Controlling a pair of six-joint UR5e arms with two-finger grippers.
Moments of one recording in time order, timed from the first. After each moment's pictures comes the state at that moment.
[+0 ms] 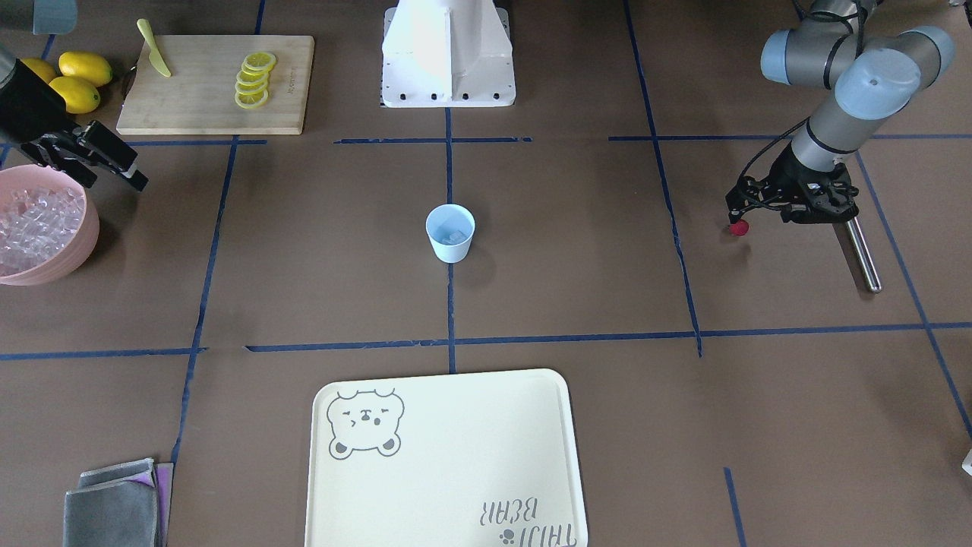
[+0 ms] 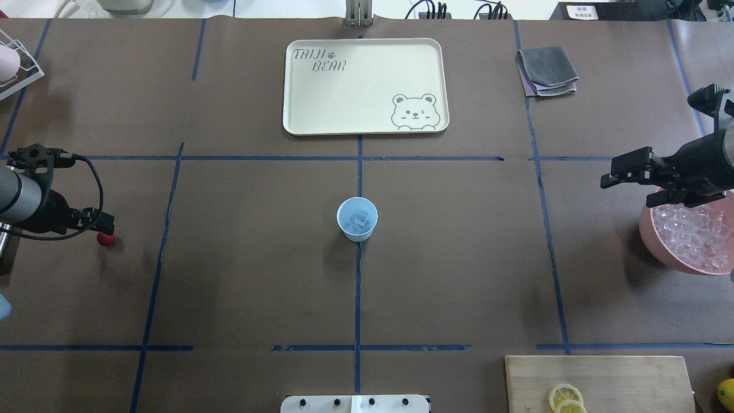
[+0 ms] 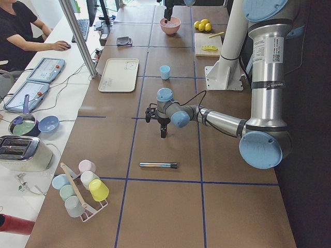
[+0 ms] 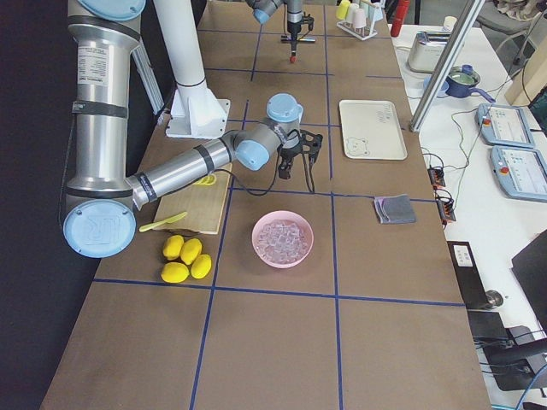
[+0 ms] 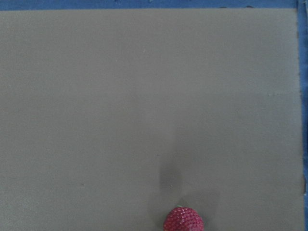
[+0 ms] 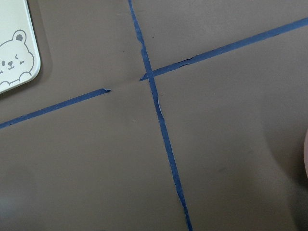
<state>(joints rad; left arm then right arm) -0.81 -1.53 -1.79 -2.04 -2.06 -0.95 1.00 -1.65 2.07 -1.18 2.28 1.22</state>
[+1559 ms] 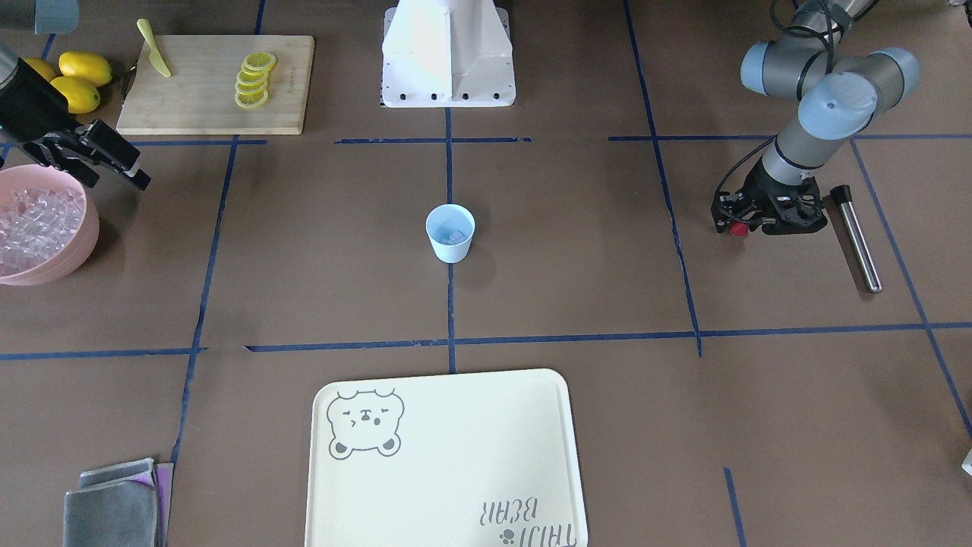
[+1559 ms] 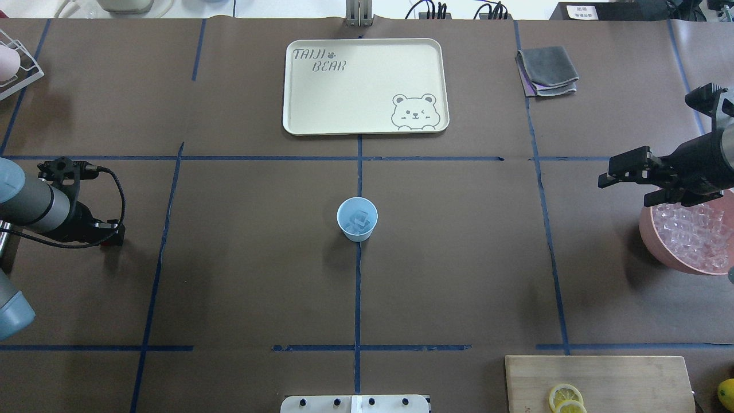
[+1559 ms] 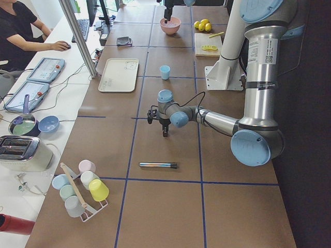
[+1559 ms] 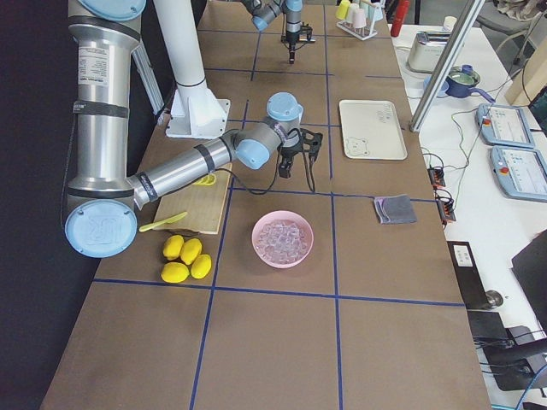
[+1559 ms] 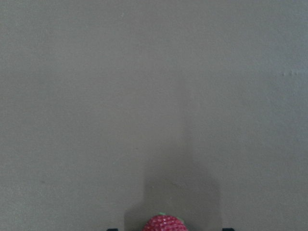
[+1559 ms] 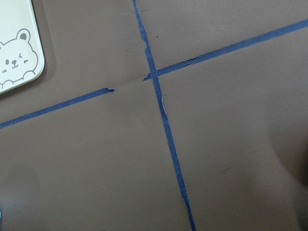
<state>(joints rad) -0.76 -1.56 -1.74 -2.04 -2.04 -1.00 1.00 -1.64 2.07 -1.18 2.27 1.22</state>
